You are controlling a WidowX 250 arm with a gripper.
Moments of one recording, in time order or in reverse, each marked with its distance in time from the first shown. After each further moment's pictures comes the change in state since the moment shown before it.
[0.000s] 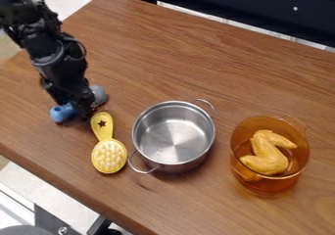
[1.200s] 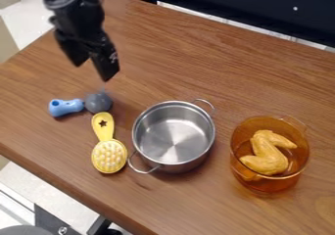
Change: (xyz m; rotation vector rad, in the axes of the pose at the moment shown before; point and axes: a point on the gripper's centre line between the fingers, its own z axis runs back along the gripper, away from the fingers) arm 0.052 -0.030 0.051 -0.080 -0.007 -0.053
